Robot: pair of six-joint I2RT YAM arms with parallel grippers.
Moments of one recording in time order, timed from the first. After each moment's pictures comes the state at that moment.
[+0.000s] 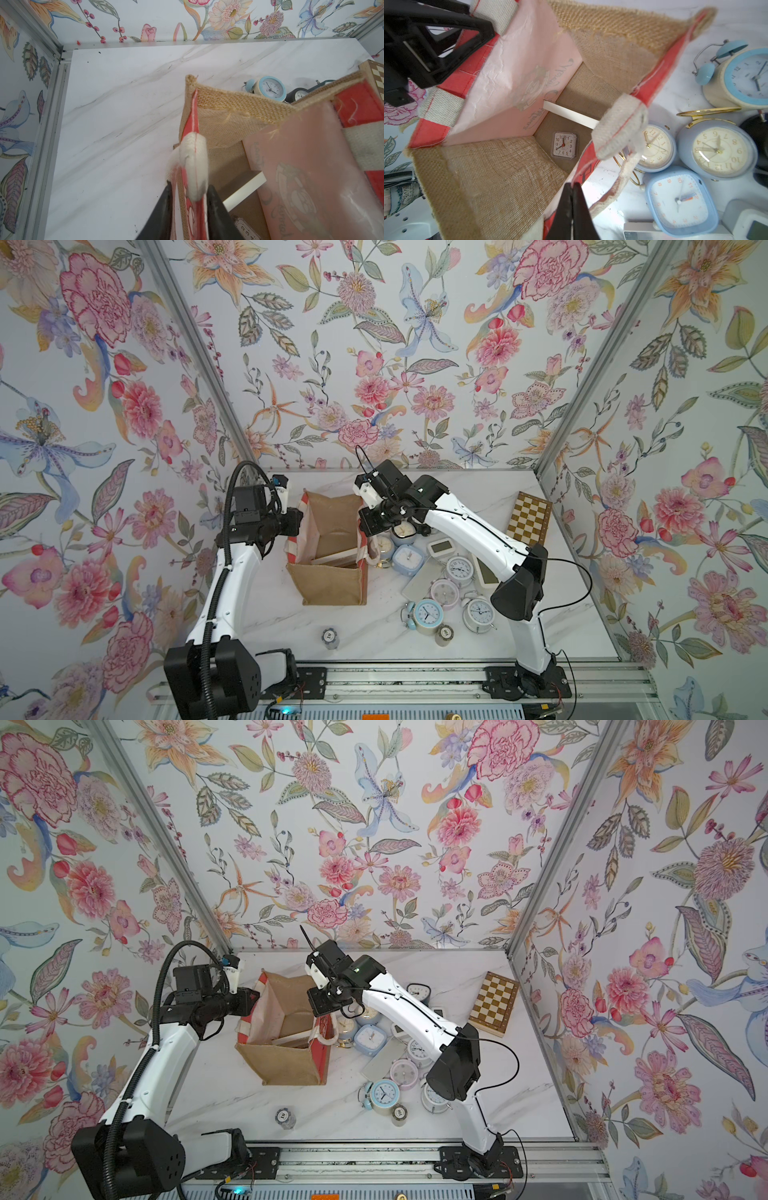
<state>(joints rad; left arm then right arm) 0.11 1.25 1.11 -0.58 0.31 0.12 0.90 2.08 2.23 -1.08 -0.21 0.35</state>
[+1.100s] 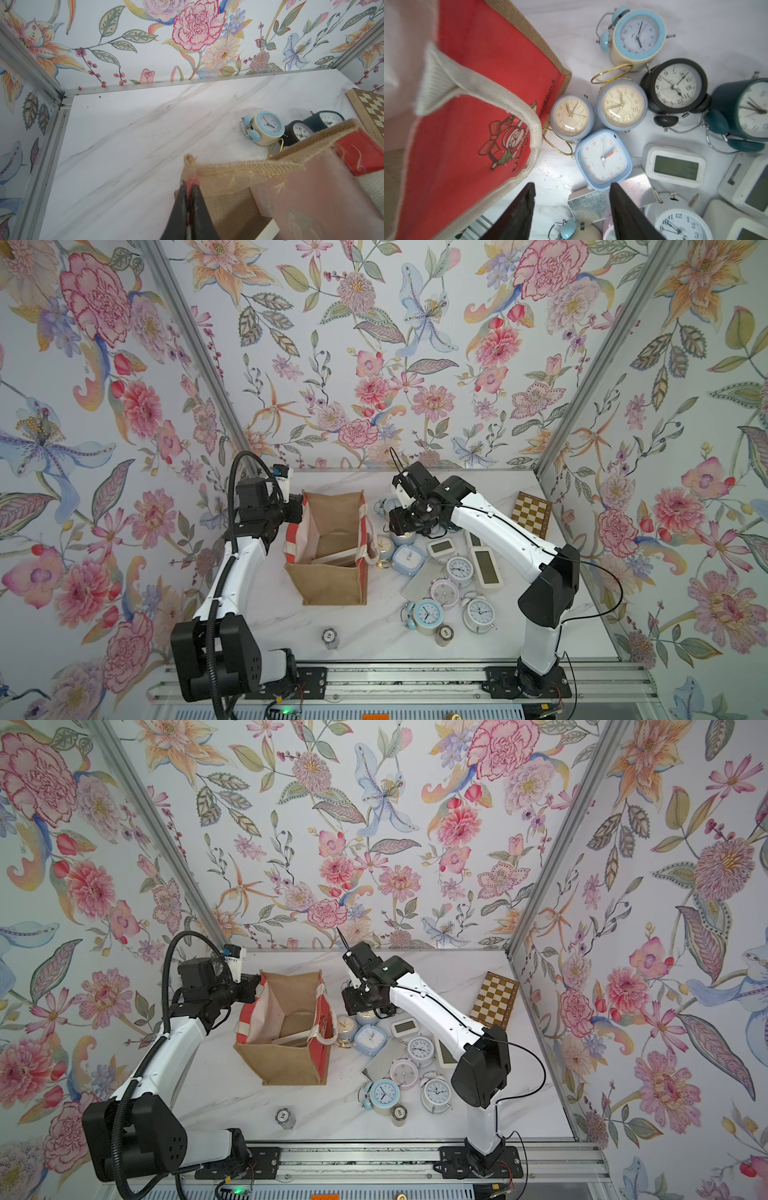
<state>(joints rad) 0.11 1.33 1.07 -0.27 0.38 0.09 0.77 1.90 1.88 -1.05 -0.06 0.33</state>
